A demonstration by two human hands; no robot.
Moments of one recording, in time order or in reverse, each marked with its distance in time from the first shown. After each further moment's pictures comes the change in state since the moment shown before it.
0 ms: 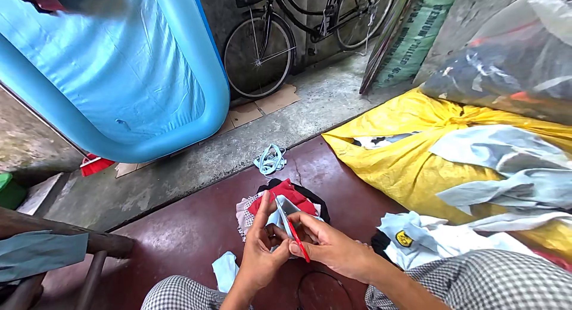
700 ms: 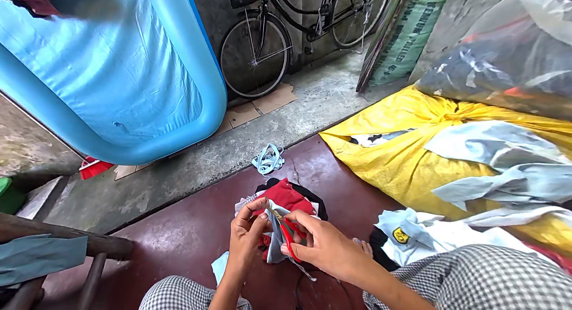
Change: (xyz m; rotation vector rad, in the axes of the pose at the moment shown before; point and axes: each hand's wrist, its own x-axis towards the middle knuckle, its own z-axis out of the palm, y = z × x) left_hand 0.013 -0.004 -0.014 -0.112 0.253 -0.122; right_hand -0.004 -0.006 0.003 -0.471 0.195 0.148
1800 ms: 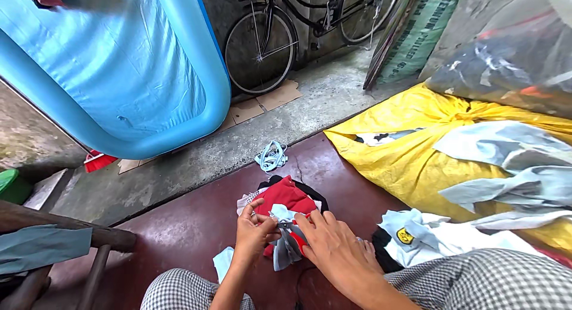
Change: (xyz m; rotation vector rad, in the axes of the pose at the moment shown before) left_hand 0.004 -0.002 0.008 0.039 0.240 -0.439; right_hand -0.008 -0.005 0.026 -0.888 0.216 0.014
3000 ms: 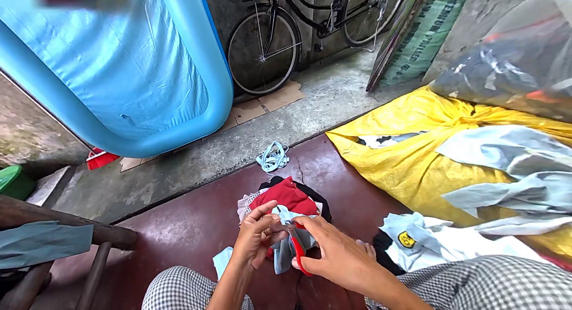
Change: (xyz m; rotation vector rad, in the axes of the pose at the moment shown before) left_hand -0.004 0.005 0.000 -0.327 -0.124 -0.123; right_hand 0.004 0.024 -0.007 0.566 -0.303 0.016
